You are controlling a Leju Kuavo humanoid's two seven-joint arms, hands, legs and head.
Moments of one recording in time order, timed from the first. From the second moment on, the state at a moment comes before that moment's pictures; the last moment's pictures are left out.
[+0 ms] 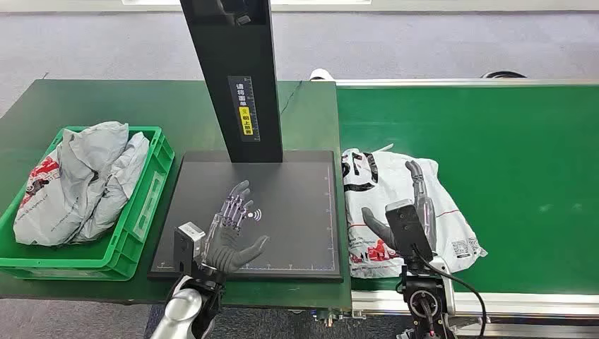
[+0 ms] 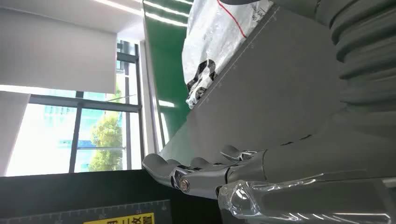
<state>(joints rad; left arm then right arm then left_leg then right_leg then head) -0.14 -0.20 -0.24 -1.23 -0.11 -0.16 -0.44 -0.13 0.16 0.04 -1.43 0.66 -0.15 -0.16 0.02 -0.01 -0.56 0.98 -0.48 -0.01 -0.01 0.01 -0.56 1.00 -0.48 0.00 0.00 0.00</state>
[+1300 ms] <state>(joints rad) -0.11 -0.16 -0.24 -1.24 -0.07 -0.14 -0.44 -0.55 -0.11 0.07 -0.58 0.93 0.26 -0.12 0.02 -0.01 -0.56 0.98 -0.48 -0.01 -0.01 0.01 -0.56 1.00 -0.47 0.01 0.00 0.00</state>
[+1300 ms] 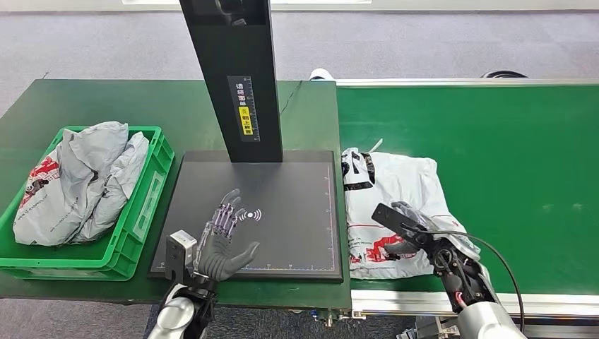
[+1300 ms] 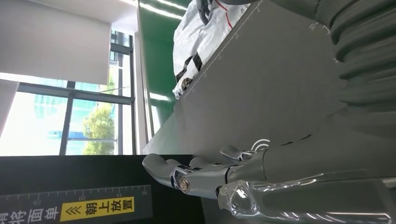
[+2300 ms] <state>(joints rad) 0.00 -0.15 -0.21 -1.38 -0.07 -0.09 -0.42 -0.56 -0.08 0.25 -0.74 0.83 -0.09 -0.15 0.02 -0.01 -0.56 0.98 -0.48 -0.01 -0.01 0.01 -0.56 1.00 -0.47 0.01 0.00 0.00</state>
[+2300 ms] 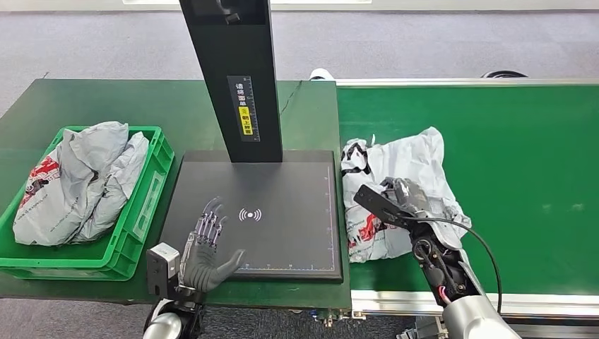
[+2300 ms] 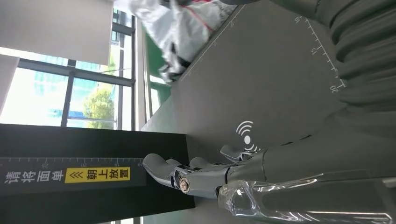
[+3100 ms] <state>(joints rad) 0.00 -0.14 -0.21 -1.38 -0.05 -0.07 -0.48 -0.36 -0.03 0.24 -1.25 0.71 -0.47 -0.45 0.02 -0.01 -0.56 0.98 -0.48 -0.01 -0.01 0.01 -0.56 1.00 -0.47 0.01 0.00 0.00</state>
